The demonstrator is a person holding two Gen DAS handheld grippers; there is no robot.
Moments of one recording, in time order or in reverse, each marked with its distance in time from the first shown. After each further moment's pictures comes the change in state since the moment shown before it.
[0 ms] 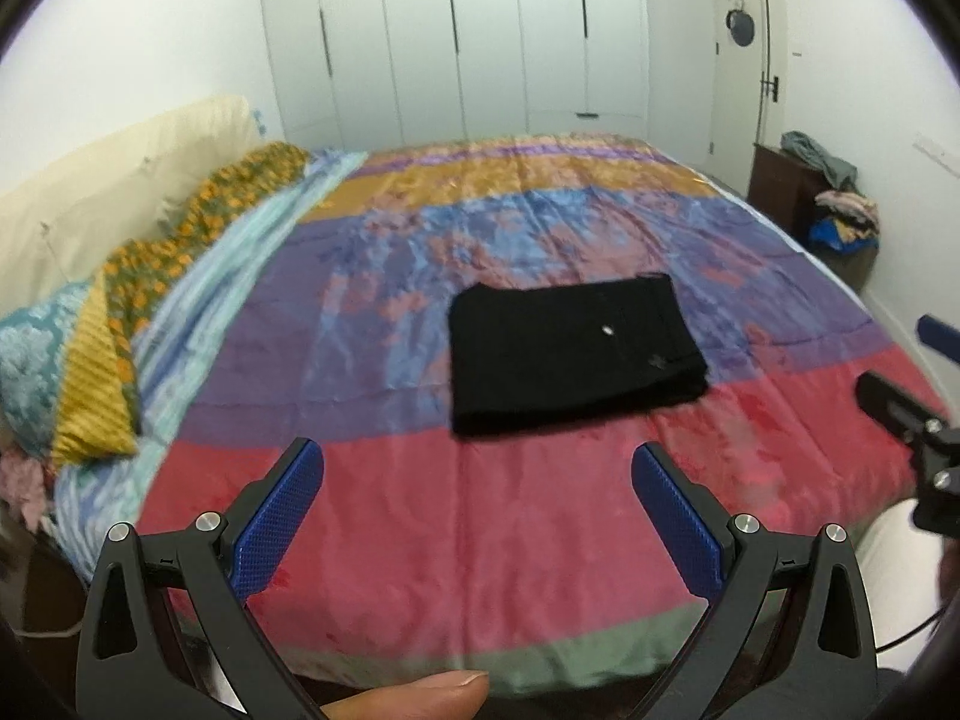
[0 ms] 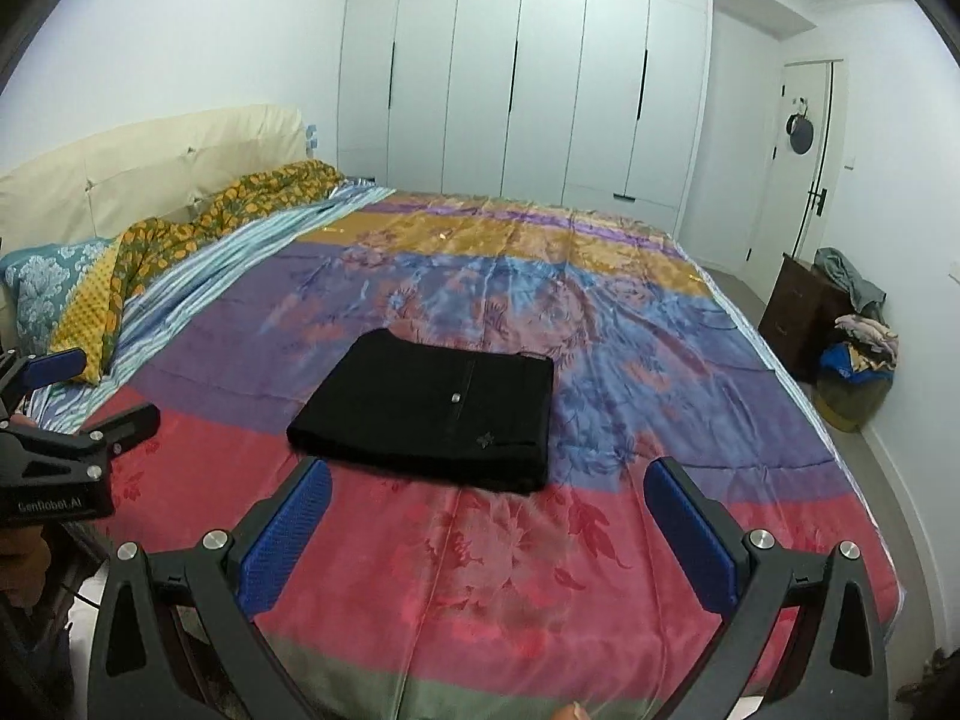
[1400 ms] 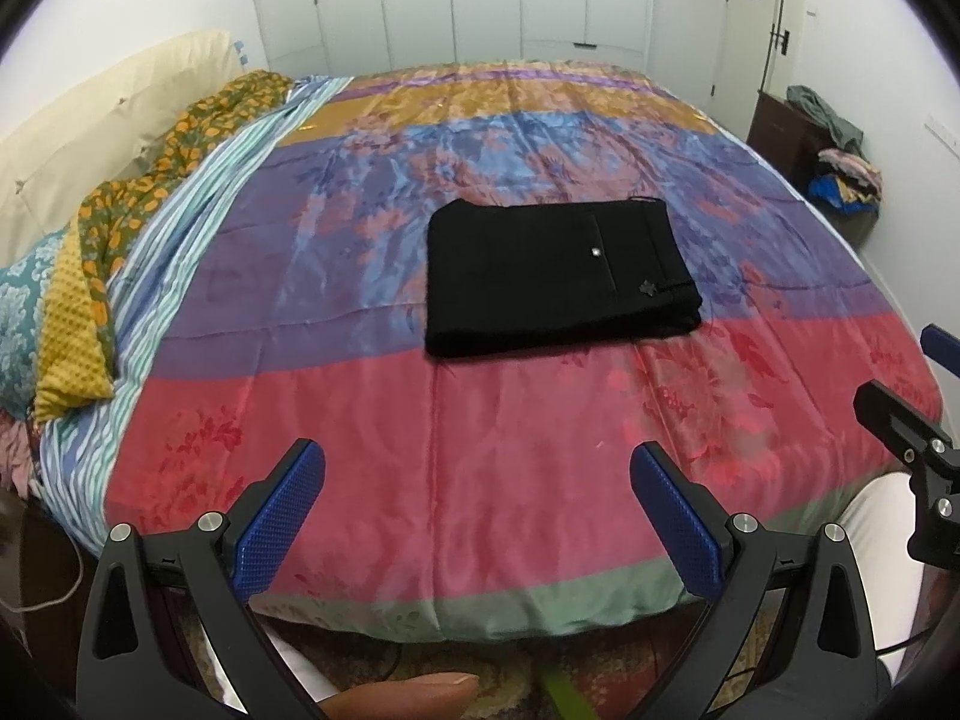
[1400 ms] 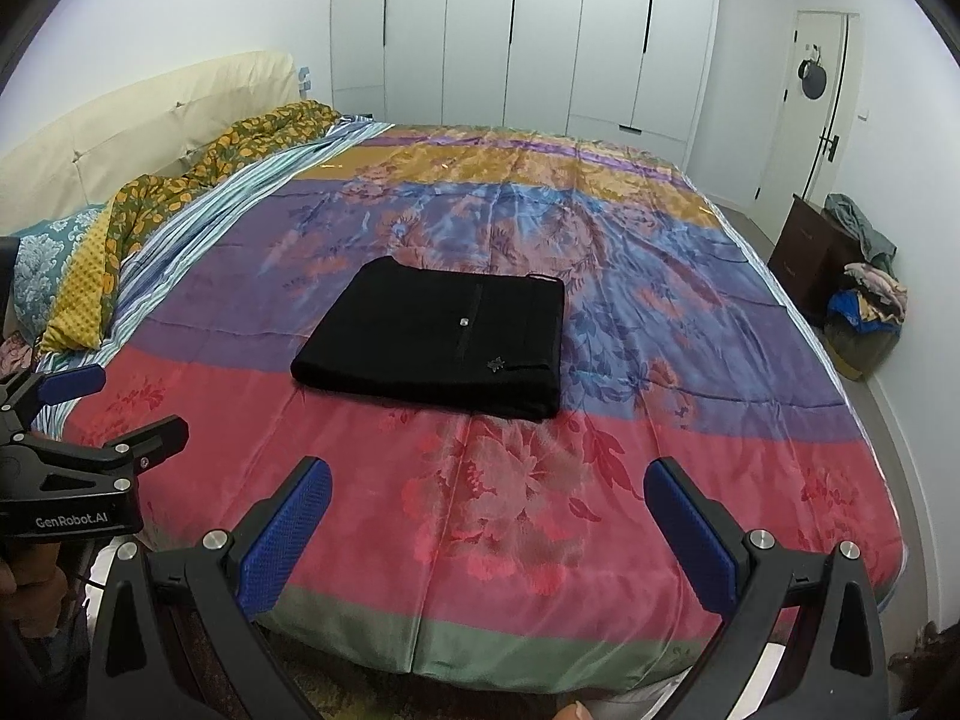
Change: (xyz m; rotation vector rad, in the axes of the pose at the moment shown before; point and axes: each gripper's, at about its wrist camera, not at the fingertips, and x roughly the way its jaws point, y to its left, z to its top) left arm 0.020 -0.008 -0.011 -0.008 0.189 -0.016; right arm 0.010 0.004 -0.010 0.024 0.171 0.005
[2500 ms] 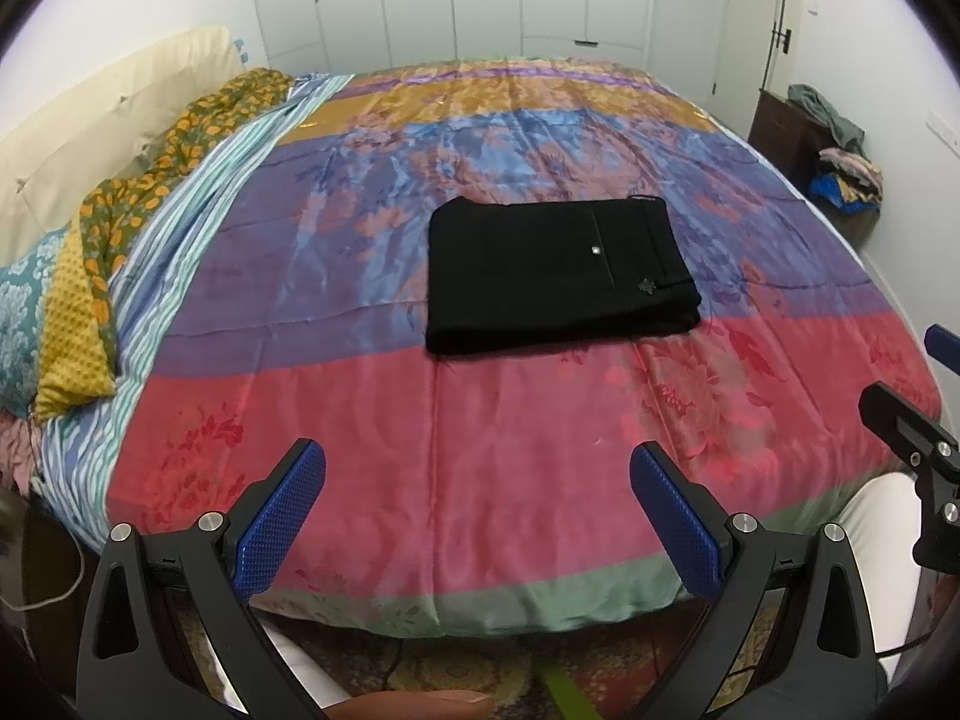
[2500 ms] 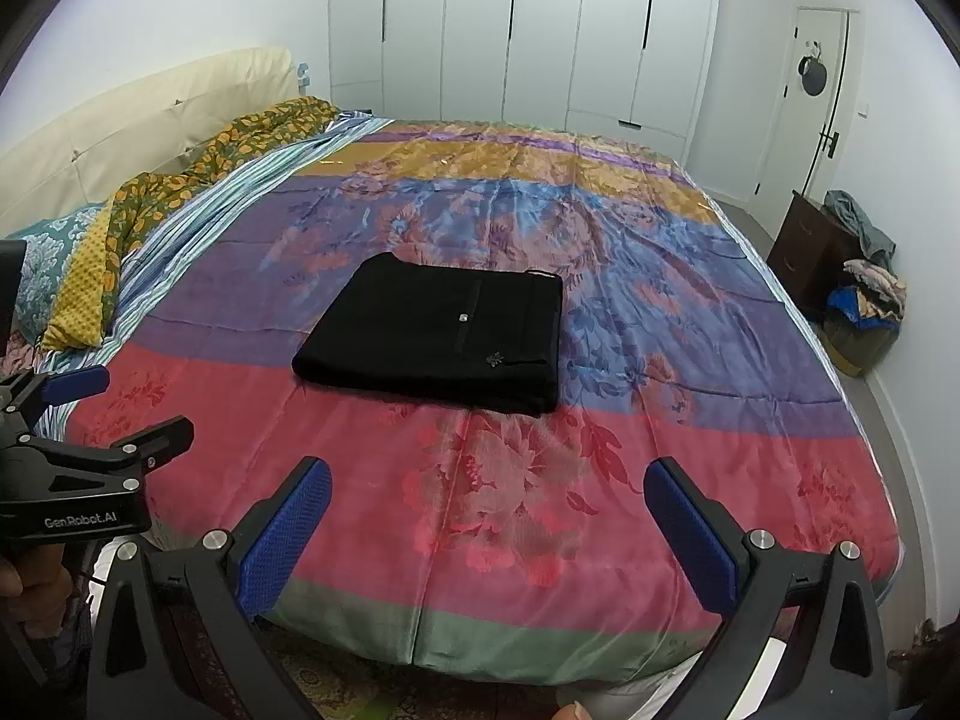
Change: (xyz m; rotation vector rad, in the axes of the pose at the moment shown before) left arm -0.002 0.000 0.000 0.003 0.006 0.000; right arm -0.003 0.001 0.000 -0.003 0.008 0.000
